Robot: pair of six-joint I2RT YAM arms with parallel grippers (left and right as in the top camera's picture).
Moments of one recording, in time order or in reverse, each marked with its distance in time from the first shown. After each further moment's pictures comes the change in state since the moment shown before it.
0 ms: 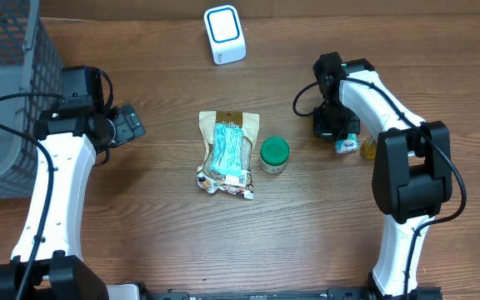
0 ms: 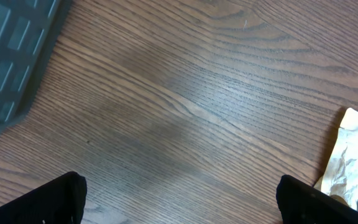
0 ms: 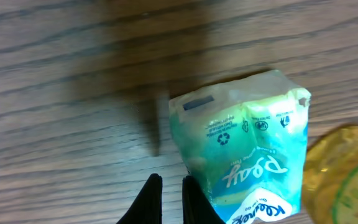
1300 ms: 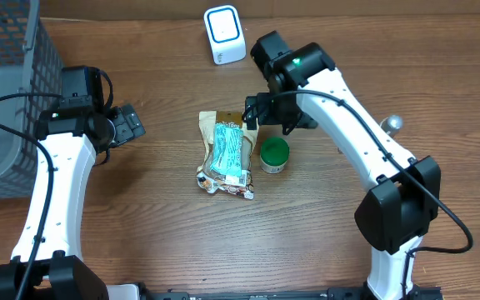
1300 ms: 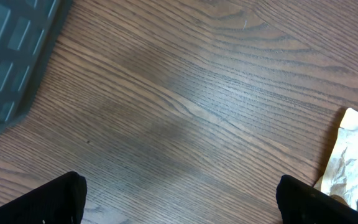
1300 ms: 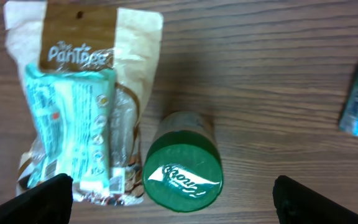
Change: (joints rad) left arm 0.000 0.000 0.000 0.000 0.000 0.000; right arm 0.316 -0.129 0.293 -0.197 -0.124 0.178
